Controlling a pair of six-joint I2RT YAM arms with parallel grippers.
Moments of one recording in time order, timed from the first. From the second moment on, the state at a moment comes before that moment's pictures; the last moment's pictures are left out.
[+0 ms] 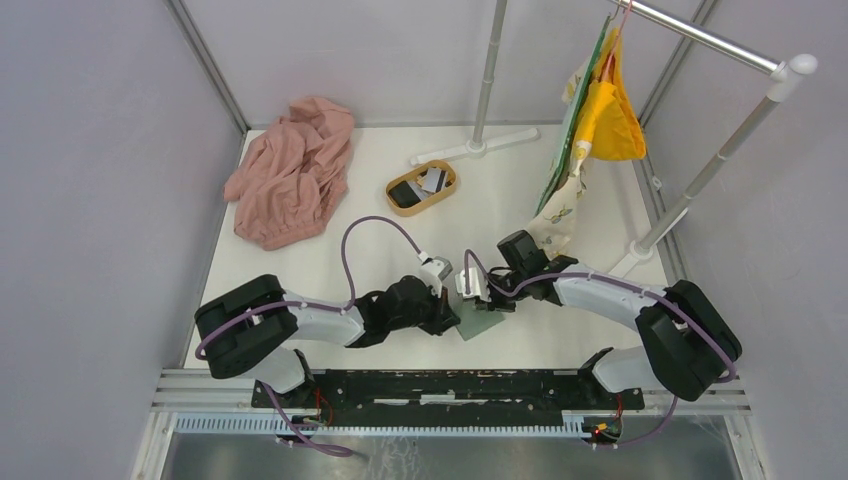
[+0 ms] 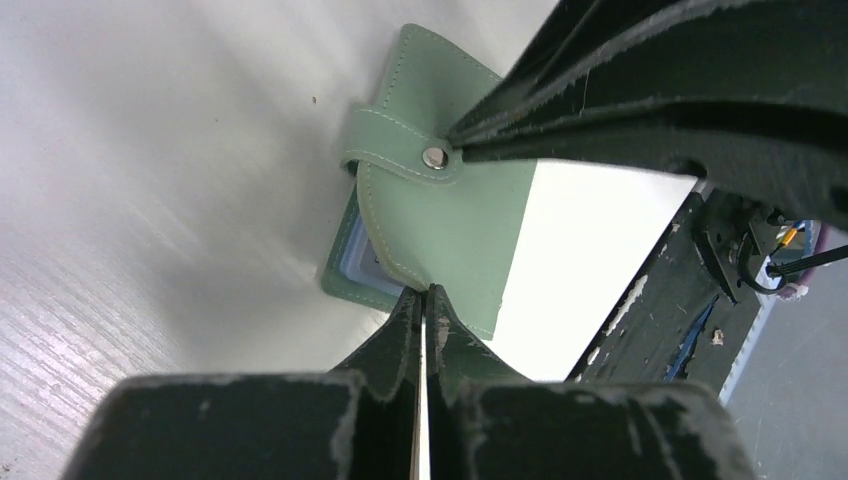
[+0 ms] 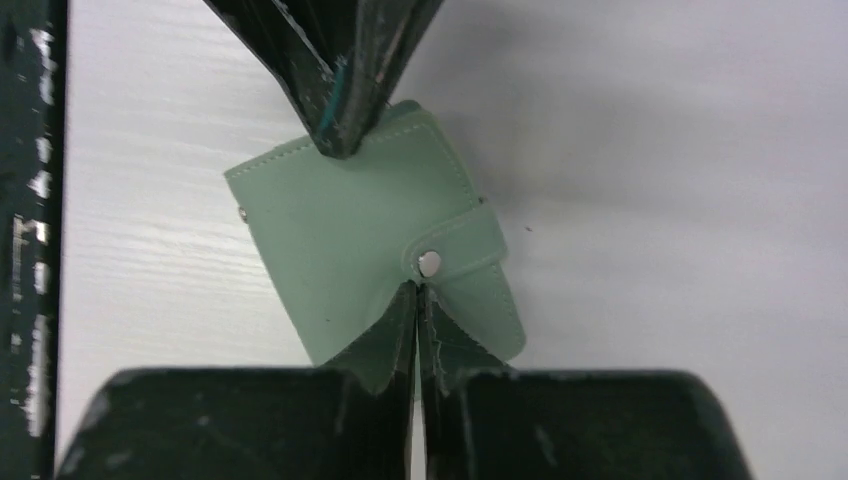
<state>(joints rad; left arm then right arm) -1.07 1.51 0.45 0.50 0.05 -0.61 0.65 1.37 0.62 -0.30 -0.59 -0.94</state>
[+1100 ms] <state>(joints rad) -1.04 1.53 0.44 0.52 0.14 -0.61 0.67 1.38 0.62 -0.35 -0.66 -1.01</state>
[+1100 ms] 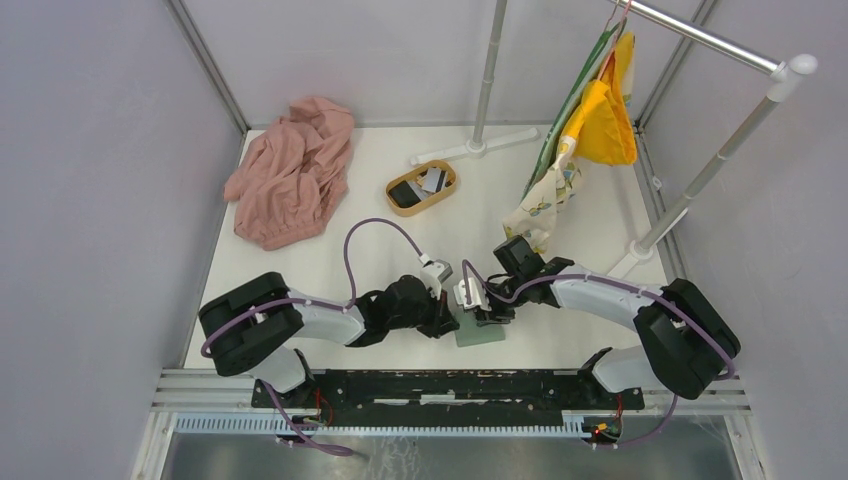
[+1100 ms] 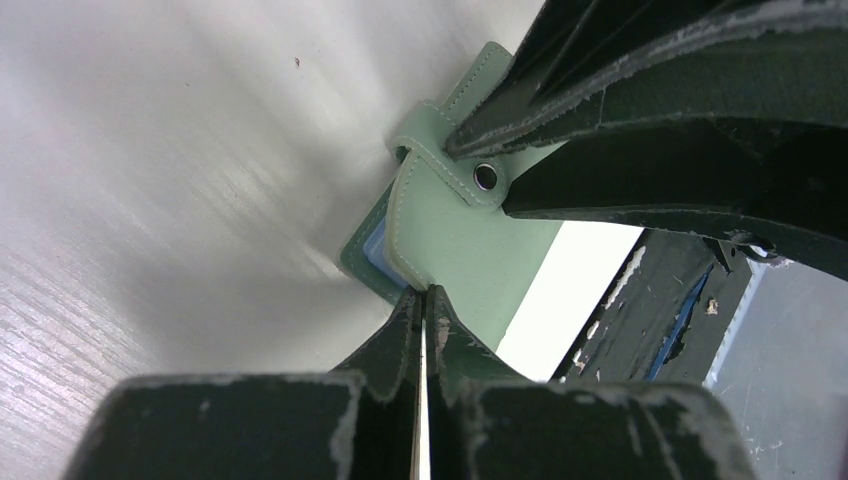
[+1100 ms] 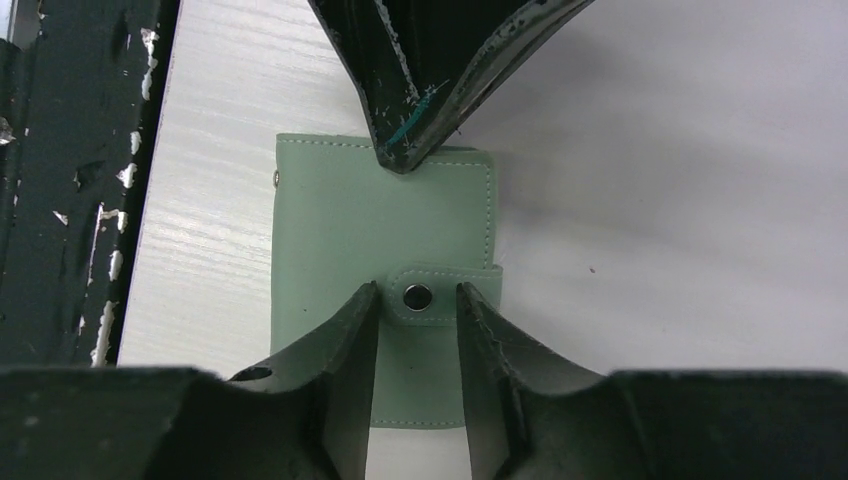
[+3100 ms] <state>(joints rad) -0.87 1.25 0.41 0.36 0.12 -0.55 0.34 1.04 0.55 -0.06 -0.84 -0.59</state>
